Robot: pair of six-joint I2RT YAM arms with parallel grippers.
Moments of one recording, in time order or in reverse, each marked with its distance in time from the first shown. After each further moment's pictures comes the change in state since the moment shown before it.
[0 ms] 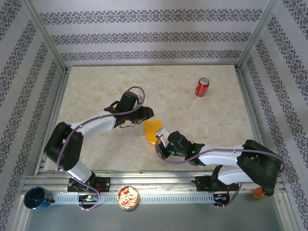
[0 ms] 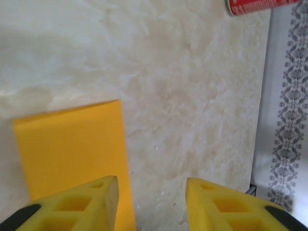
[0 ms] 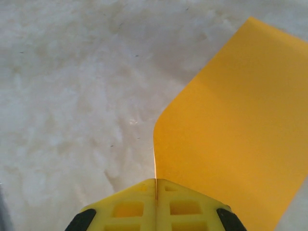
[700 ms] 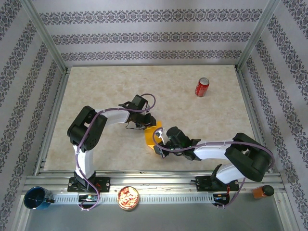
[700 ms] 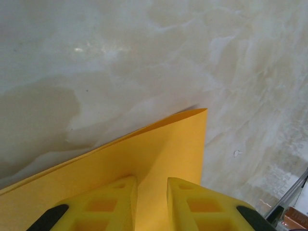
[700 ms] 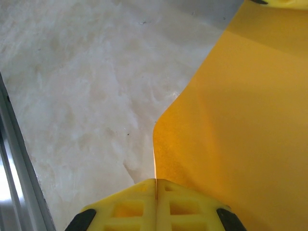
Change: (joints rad) left arm 0.000 0.320 0.119 -0.092 0.092 0.129; right arm -0.098 0.131 0.051 -0.003 -0.234 0.155
